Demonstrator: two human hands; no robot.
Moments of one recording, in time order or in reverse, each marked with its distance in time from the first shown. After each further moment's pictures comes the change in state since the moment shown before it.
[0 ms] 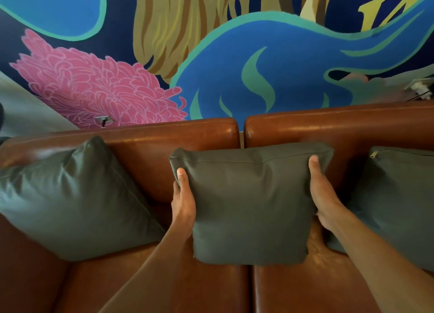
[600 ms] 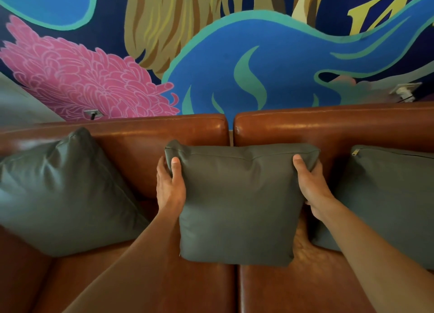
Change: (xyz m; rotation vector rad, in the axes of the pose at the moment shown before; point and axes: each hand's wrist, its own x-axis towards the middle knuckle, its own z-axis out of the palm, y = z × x) left_hand 0.013 0.004 0.007 0.241 0.098 0.232; right_hand 0.009 -0.004 -0.018 -0.133 0.089 -0.097
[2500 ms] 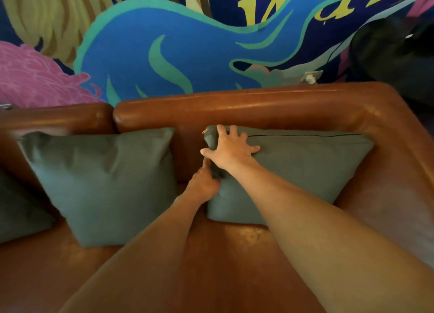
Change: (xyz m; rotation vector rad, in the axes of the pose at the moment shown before) left_hand -0.219 0.091 0.308 0.496 -0.710 0.162; right_hand 0.047 -0.029 -0.187 -1.090 -0.127 -0.332
